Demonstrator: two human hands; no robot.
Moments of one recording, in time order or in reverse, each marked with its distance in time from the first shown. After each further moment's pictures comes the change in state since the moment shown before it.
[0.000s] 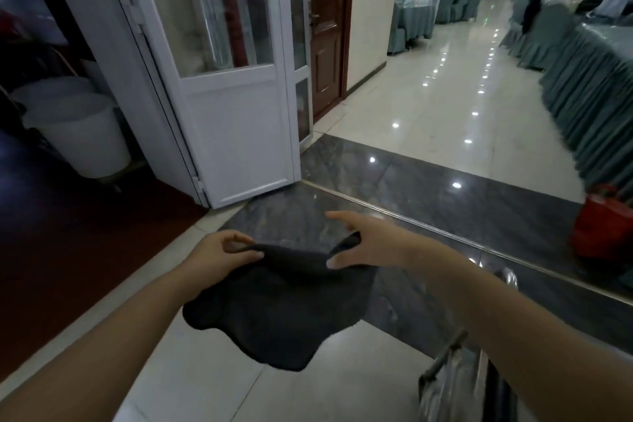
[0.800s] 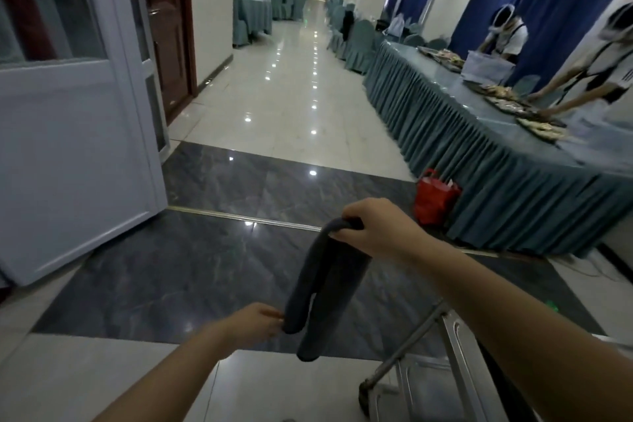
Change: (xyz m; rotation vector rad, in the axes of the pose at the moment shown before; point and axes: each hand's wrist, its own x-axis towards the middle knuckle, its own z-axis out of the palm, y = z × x) left_hand 0.259 -0.018 0.068 0.101 -0.892 -0.036; right_hand 0.137 -0.046 -0.092 -0.384 0.463 0.328
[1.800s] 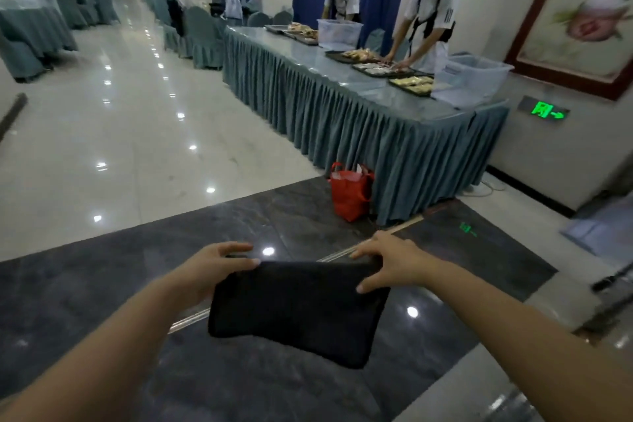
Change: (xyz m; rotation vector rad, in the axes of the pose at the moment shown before) left_hand 0.424 0.383 -0.137 0.079 -0.189 0.207; right_hand 0.207 0.410 -0.010 0.081 -0.141 0.639
